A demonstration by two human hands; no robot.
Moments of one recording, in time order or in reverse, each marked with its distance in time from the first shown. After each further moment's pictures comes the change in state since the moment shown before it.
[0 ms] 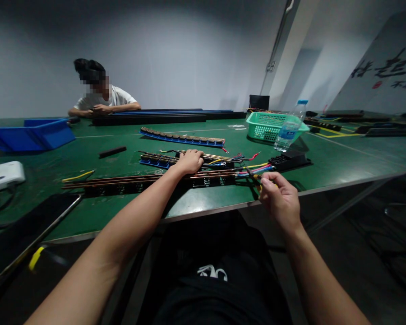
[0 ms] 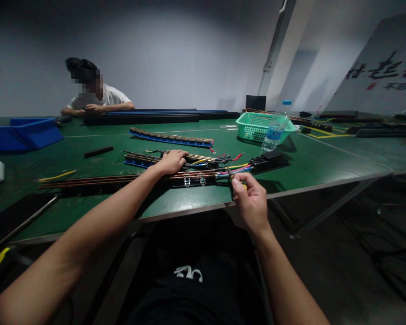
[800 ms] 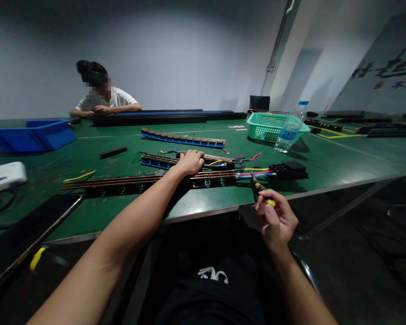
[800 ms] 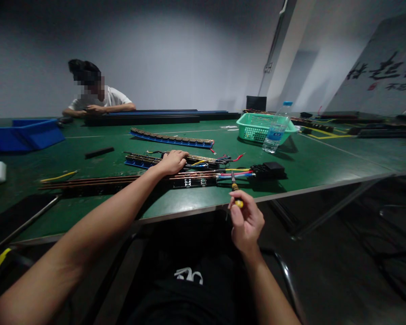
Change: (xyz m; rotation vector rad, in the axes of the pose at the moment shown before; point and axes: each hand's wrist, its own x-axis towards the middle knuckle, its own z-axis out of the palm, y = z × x) left_hand 0.001 -0.002 0.001 -0.016 0.009 -0.011; right_hand -0.043 0.030 0.007 -0.097 0.218 -0.319
